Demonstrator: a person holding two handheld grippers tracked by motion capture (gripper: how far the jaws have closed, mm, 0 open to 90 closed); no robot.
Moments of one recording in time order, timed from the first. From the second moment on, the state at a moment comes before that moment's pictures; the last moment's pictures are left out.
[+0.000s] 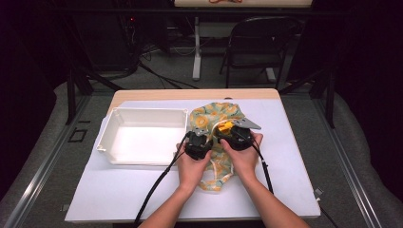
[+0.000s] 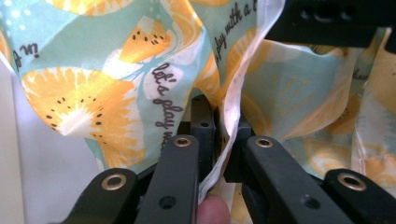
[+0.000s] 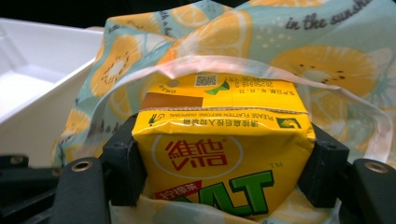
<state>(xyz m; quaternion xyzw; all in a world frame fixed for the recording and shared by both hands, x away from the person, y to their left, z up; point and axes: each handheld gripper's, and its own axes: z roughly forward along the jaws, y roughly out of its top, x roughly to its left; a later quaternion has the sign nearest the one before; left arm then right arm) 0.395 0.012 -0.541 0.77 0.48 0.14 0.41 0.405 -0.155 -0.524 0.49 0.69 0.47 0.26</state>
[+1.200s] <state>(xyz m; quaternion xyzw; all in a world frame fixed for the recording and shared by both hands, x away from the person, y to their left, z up) 0.366 0.037 -0.493 0.75 0.43 0.13 0.49 0.365 -0.174 -0.457 0.41 0.69 0.53 0.26</state>
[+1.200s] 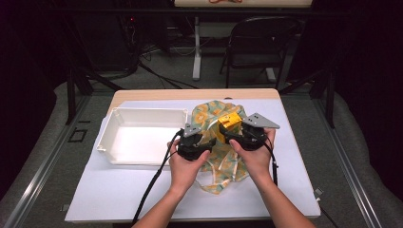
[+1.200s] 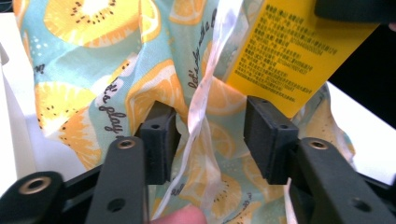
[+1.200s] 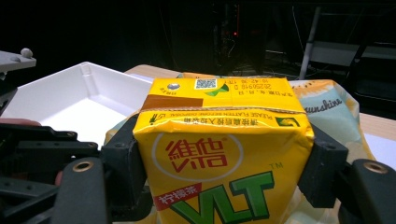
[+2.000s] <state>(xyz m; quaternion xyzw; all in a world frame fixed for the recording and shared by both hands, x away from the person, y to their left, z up) 0.384 0.016 -0.528 0.77 0.45 0.12 0.43 0.357 -0.188 -0.447 0.41 0.68 0.56 0.25</state>
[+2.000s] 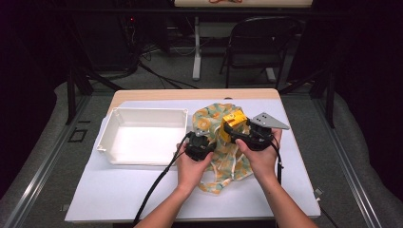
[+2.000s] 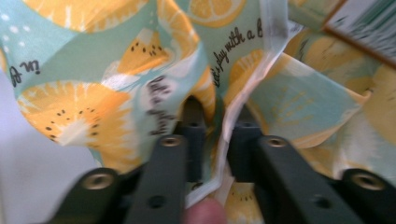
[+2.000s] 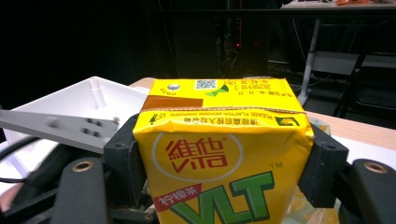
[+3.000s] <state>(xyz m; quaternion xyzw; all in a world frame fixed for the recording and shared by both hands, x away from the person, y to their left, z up) 0.342 0.069 -0.480 0.75 0.37 0.20 0.51 0.347 -0.182 -0.446 0.40 0.69 0.55 0.25</state>
